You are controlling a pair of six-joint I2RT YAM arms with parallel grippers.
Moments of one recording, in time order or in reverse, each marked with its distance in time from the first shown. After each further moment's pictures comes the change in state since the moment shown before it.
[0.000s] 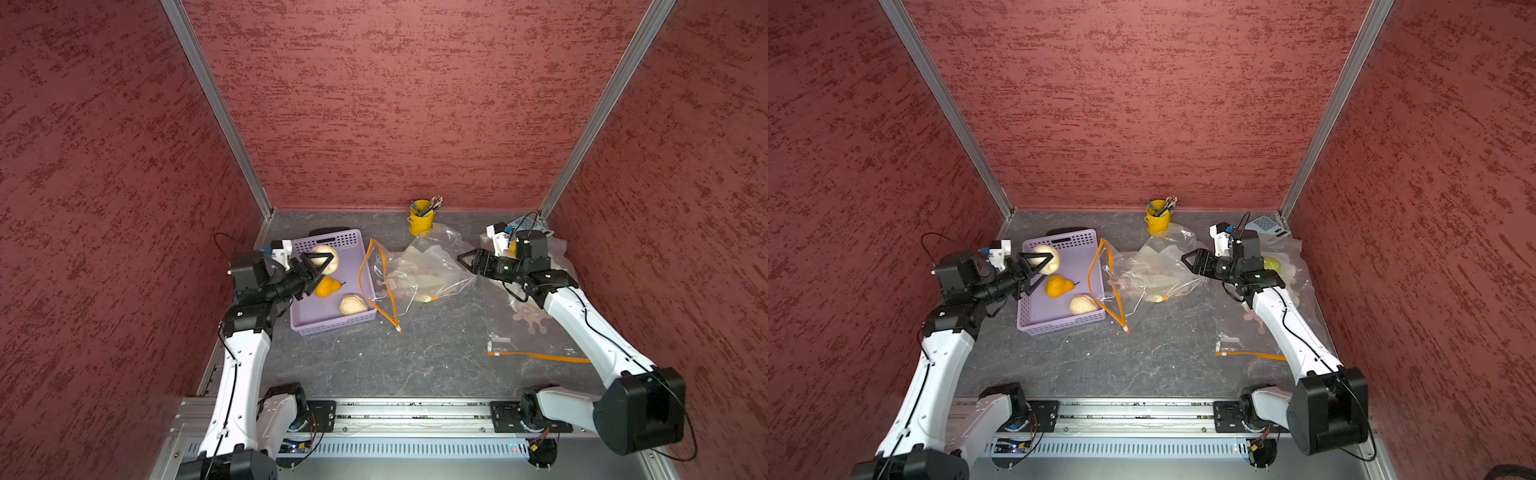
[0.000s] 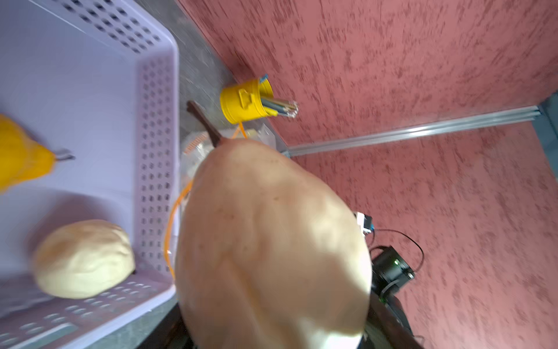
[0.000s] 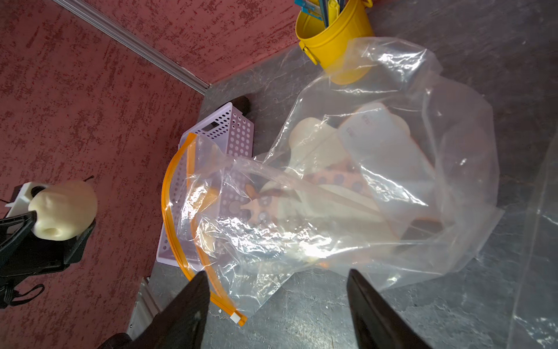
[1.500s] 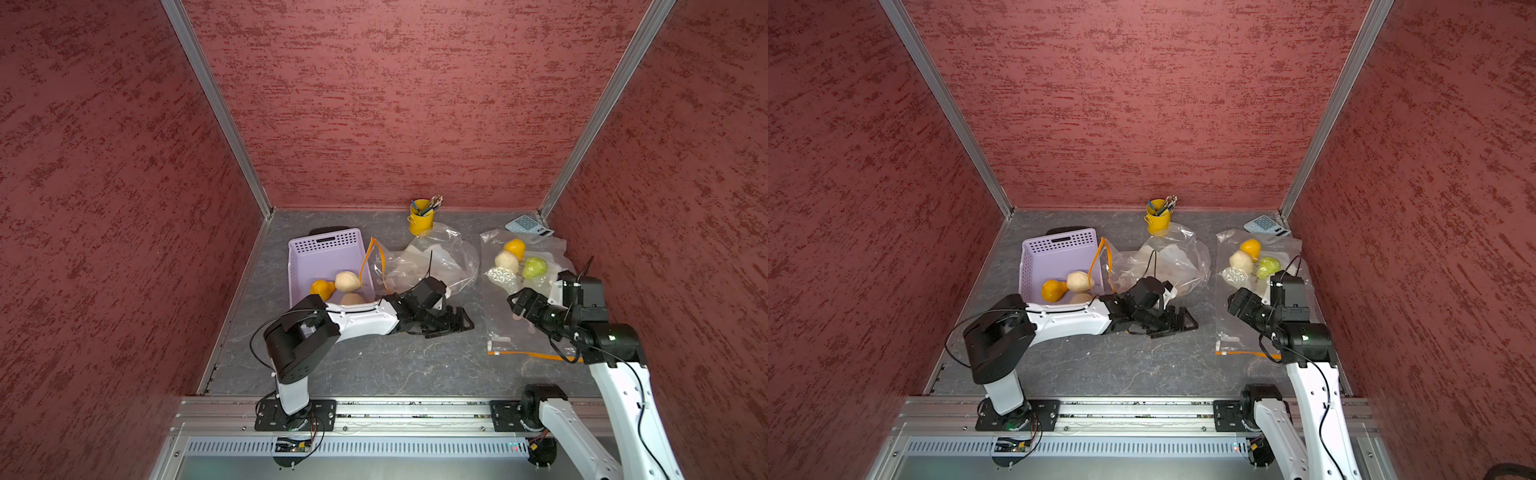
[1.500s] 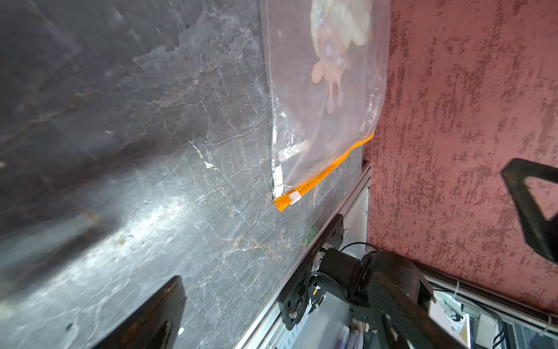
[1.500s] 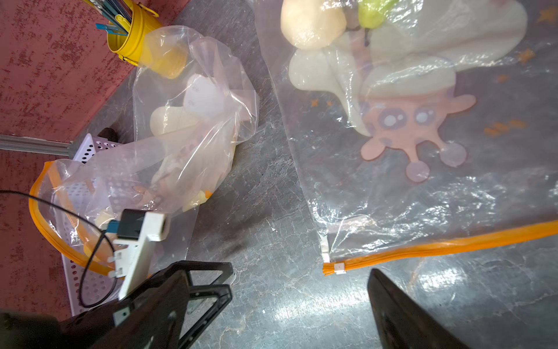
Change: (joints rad) left arm -1.194 0.926 0.264 0.422 -0.401 -0.155; right arm -0.175 -0.516 -0.032 -0.724 0.393 0.093
